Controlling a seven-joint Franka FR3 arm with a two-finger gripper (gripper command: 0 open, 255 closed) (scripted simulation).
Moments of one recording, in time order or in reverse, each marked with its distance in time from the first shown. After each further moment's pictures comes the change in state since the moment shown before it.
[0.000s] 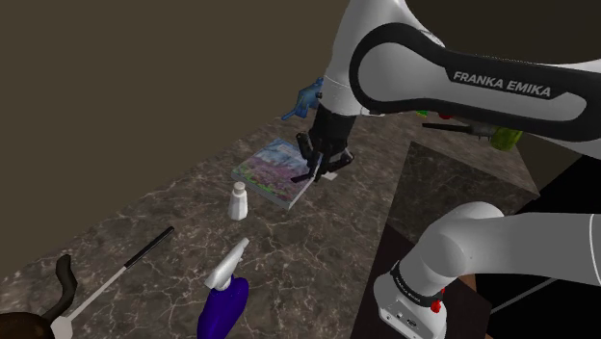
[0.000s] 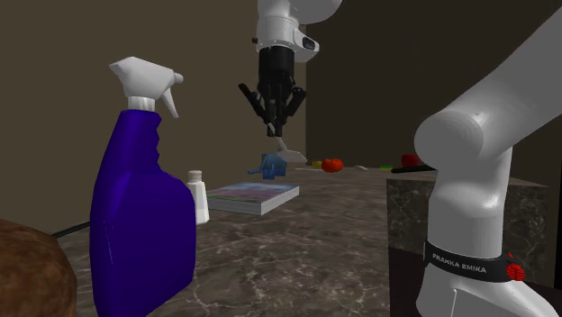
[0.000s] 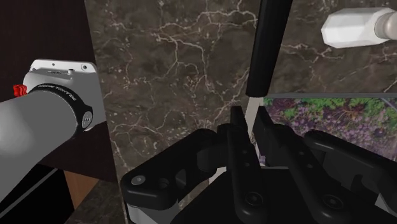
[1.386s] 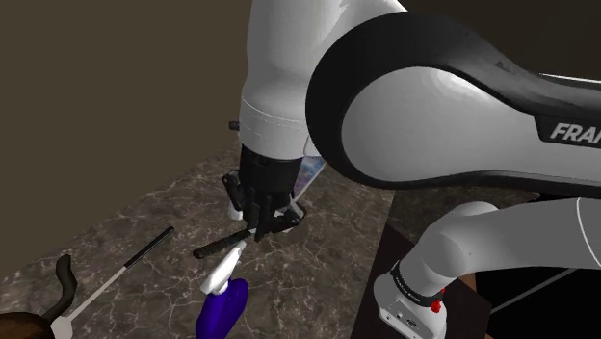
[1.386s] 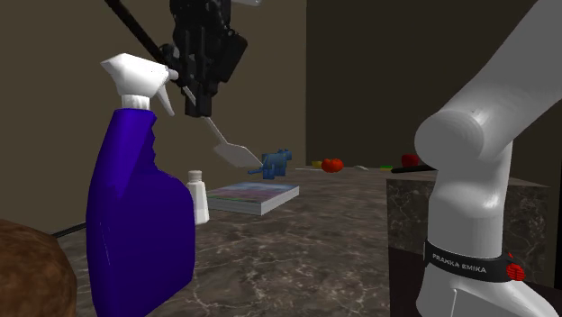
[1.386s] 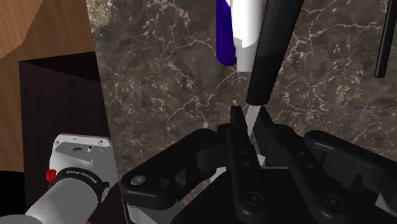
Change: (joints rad) arm 0.007 0.144 0.391 0.304 0.123 -0.004 0.414
